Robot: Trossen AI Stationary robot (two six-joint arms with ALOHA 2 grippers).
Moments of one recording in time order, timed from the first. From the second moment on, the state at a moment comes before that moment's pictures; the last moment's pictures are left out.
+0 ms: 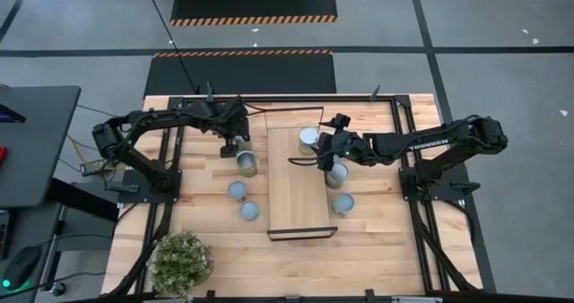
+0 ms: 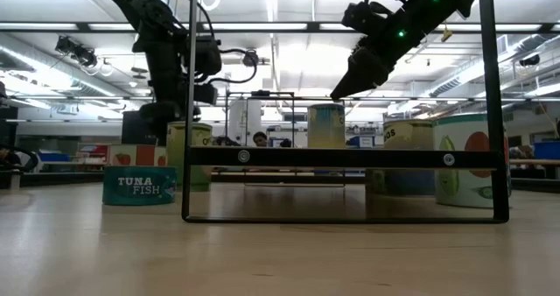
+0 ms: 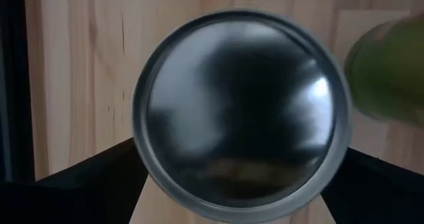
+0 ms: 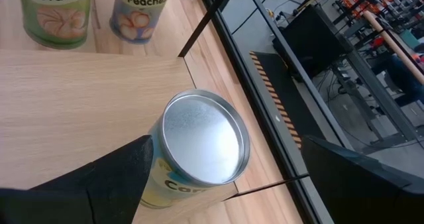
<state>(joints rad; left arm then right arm) 0.56 1.52 0.92 -0.64 -0.06 0.54 -0.04 1.34 0.81 -0.08 0.61 -0.22</state>
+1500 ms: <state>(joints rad) 0.34 1.57 1.42 -0.97 -0.04 0.27 -0.04 1.19 0.81 -0.19 0.58 -0.18</state>
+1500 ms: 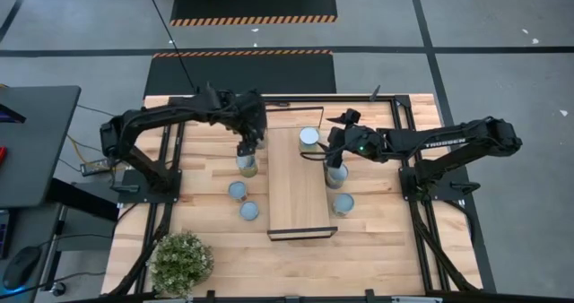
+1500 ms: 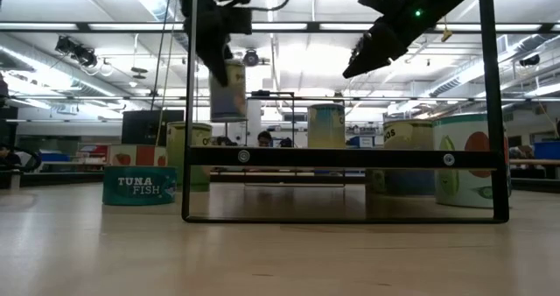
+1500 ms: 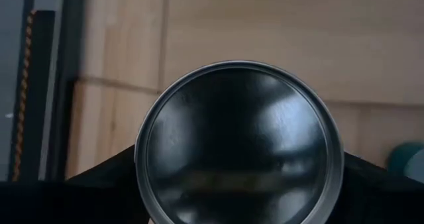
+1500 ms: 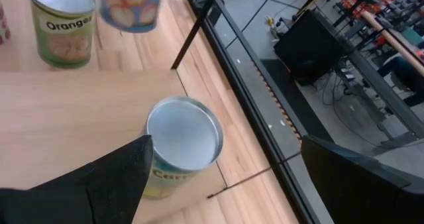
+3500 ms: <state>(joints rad) 0.25 1.94 1.65 -0.92 -0.16 0.07 -0.06 1.19 0.81 -0.30 0.55 -0.06</state>
